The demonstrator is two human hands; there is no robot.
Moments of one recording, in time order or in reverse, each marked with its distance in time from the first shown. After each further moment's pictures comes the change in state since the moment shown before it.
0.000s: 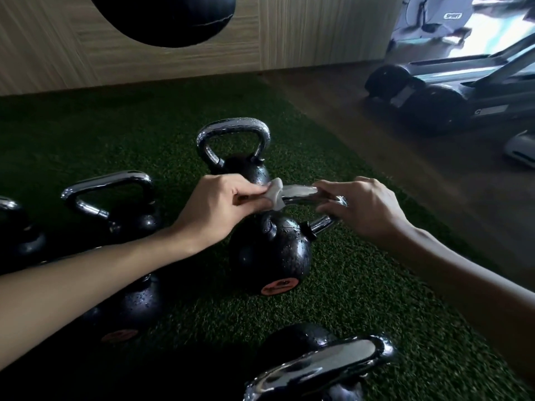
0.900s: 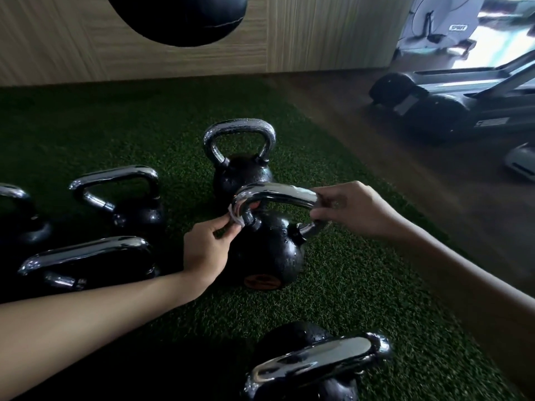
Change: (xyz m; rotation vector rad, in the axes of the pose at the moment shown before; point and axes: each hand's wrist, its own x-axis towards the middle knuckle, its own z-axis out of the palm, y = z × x) left_hand -0.067 -0.033 0.049 -0.089 0.232 -0.713; right_hand 0.018 -0.002 0.002 0.268 -0.255 0.045
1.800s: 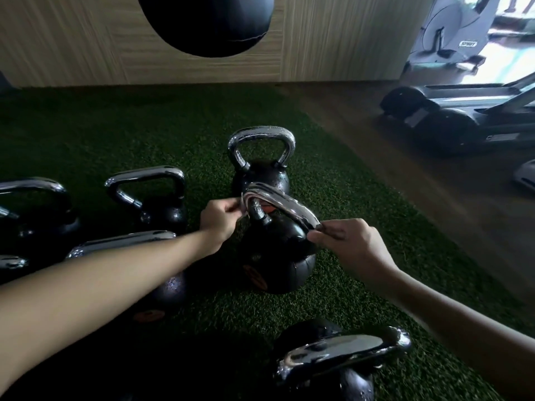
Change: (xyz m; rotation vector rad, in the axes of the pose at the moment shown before) left_hand 0.063 -0.013 -0.016 -0.111 -0.119 -0.125; right_hand -0.047 -0.049 0.060 0.165 0.161 0.191
